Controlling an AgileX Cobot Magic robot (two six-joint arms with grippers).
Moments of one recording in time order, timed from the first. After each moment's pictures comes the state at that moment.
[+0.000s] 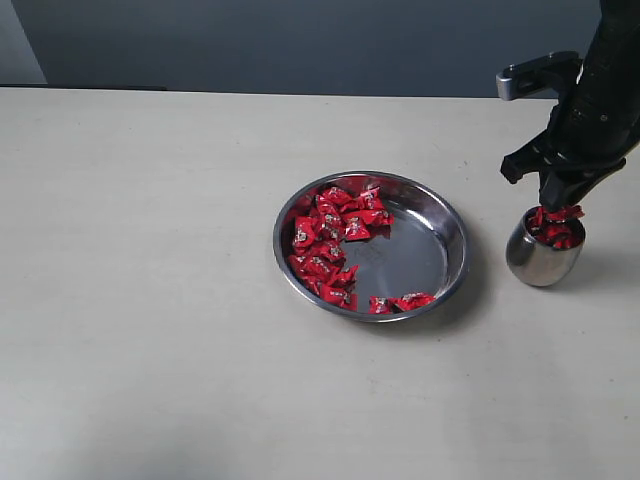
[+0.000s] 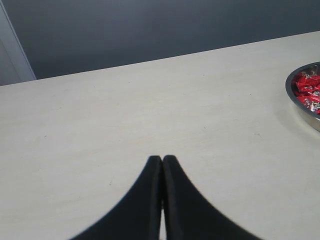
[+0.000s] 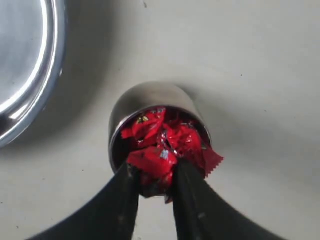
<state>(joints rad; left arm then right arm) -0.06 0.00 0.00 0.13 0.31 -0.05 0.13 1.86 -1.39 -0.05 1.14 -0.23</state>
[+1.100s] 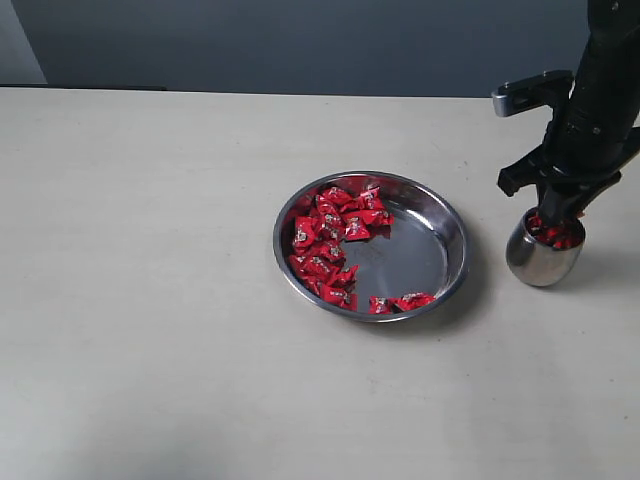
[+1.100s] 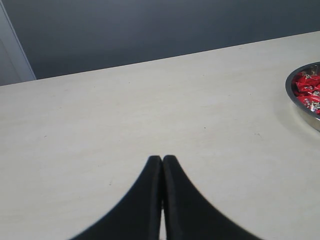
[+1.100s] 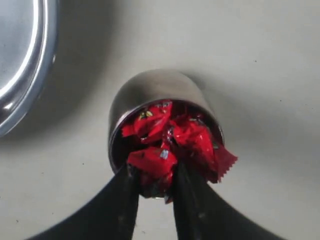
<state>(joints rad) -0.06 0.00 0.00 0.13 0.31 -0.05 0.13 1.90 -1.39 -0.05 1.17 -0.22</state>
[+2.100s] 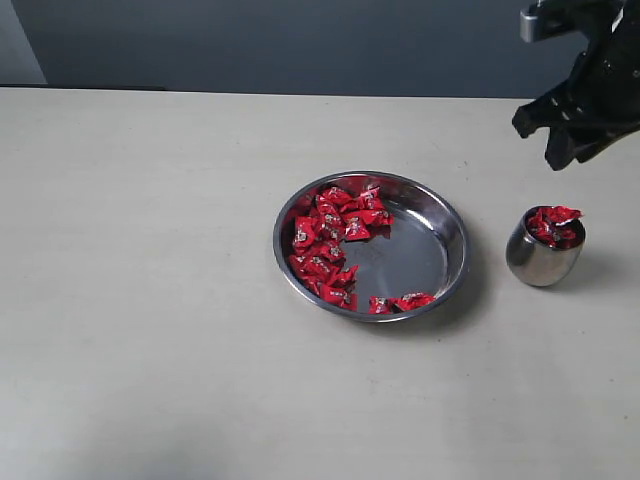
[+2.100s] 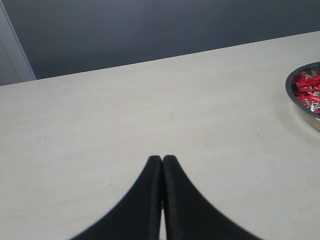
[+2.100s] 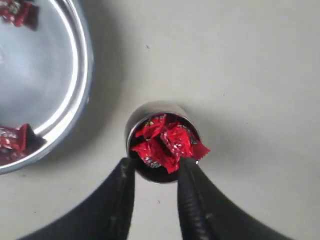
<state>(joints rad) -0.06 0.00 0.00 0.13 0.31 -0.05 0.13 1.71 -1.39 -0.01 1.12 -0.21</state>
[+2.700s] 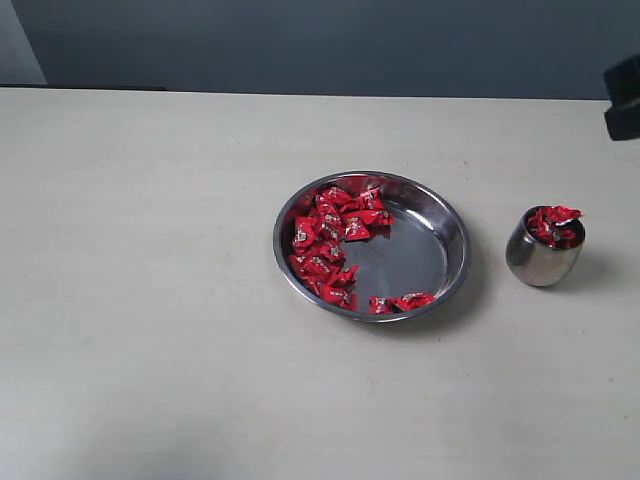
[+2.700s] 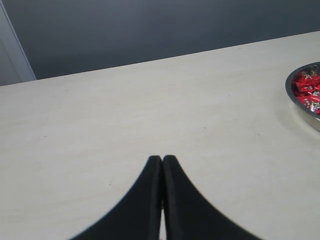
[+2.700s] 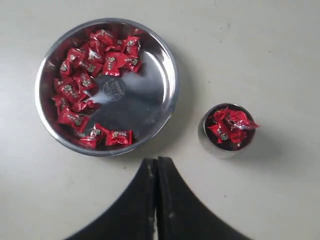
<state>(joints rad) -0.06 0.00 0.00 0.13 0.31 -0.05 0.13 1.11 -1.11 0.25 1.06 -0.23</state>
